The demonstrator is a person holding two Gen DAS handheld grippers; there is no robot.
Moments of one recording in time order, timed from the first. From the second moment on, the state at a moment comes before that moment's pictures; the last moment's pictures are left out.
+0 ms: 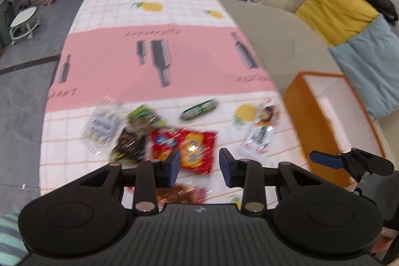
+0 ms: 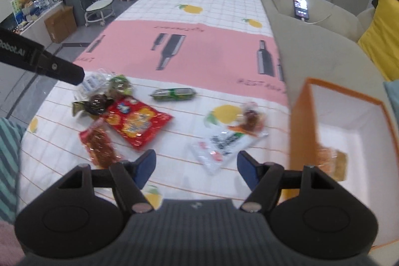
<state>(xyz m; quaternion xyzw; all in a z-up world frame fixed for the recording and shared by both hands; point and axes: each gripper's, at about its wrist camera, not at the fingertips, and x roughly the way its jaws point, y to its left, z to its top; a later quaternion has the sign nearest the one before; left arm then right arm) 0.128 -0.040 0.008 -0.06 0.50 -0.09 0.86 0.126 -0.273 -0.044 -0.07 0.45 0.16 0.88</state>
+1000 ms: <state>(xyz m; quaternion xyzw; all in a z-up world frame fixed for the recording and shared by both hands) 0.150 0.037 -0.101 0.02 0.51 -0.04 0.86 0.148 -0.124 -0.152 -0.14 0.48 0.24 0.83</state>
